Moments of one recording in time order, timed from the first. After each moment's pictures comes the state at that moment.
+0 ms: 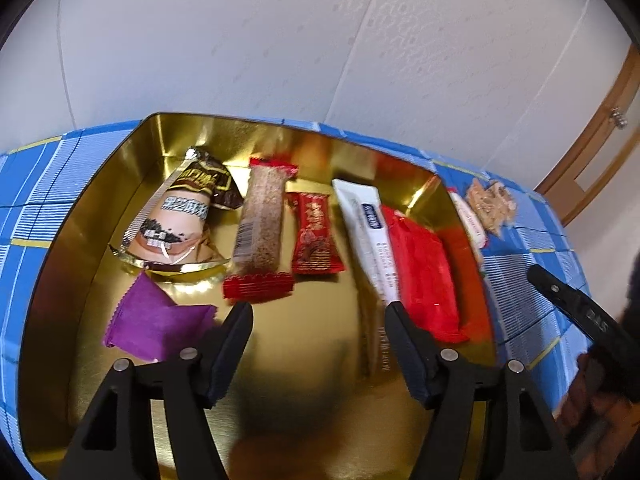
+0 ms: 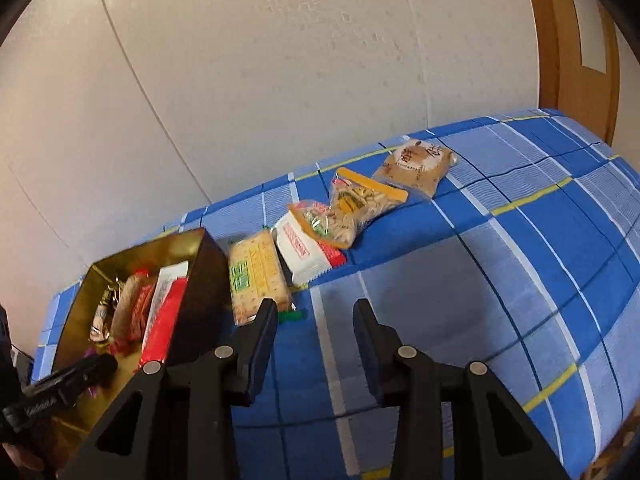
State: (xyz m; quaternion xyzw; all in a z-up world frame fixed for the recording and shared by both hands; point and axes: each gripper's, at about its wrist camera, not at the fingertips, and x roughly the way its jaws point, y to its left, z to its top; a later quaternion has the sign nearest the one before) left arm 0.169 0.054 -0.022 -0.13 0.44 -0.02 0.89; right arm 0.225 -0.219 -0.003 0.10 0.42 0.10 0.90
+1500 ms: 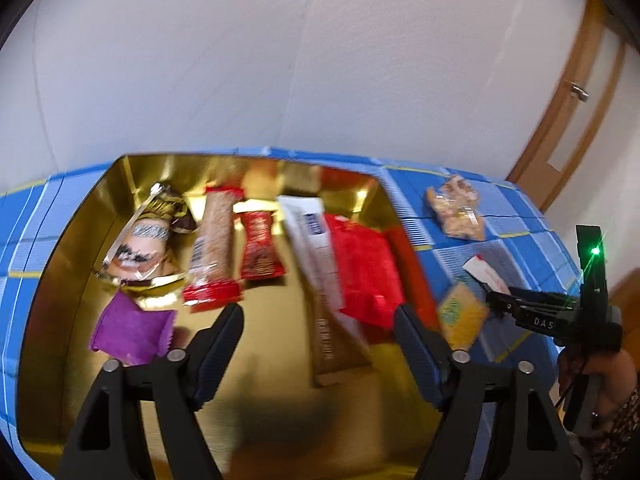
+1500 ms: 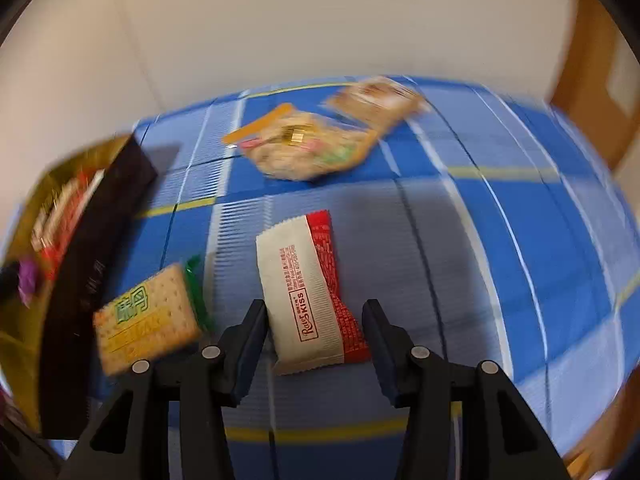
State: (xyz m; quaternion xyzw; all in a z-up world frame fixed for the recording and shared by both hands) left arm 0.145 0.012 -0.003 -0.08 0.39 -0.06 0.92; right arm 0.225 -0.272 -0.036 0.00 0.52 0.09 0.85
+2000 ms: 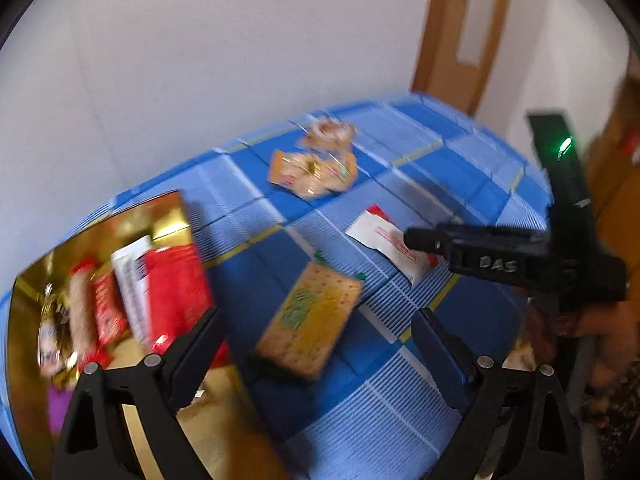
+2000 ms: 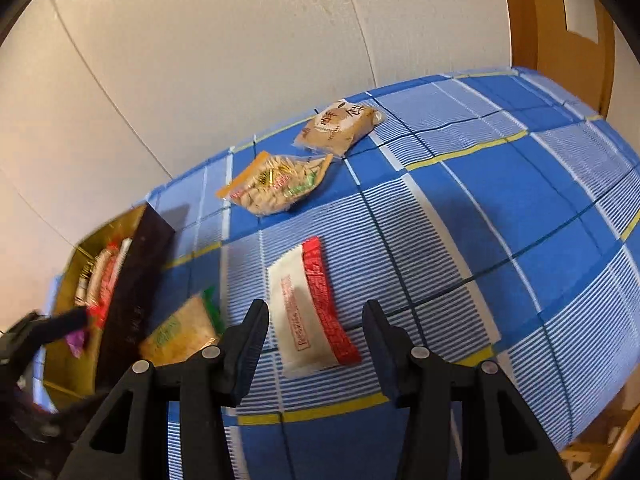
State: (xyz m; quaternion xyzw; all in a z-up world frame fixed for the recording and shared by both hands) left arm 0.180 -0.142 -0.001 0.10 0.45 -0.20 0.87; right arm 0.209 -0.309 -0.017 0.13 0.47 0.10 0.87
